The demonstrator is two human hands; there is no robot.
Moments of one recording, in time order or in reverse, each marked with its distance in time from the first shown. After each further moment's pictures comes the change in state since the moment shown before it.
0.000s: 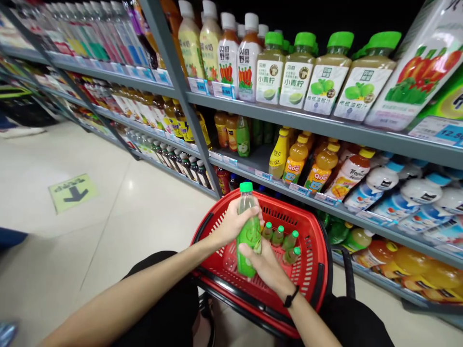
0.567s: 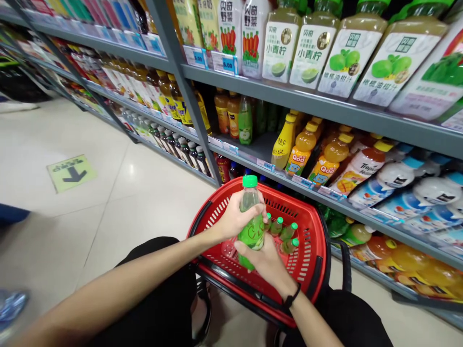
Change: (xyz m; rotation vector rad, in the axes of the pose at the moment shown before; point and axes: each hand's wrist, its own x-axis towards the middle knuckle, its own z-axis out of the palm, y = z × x) left_hand -0.004 -0.005 0.008 0.020 -0.046 0.050; right_hand 0.000 -0.006 0.001 -0.019 0.049 -0.024
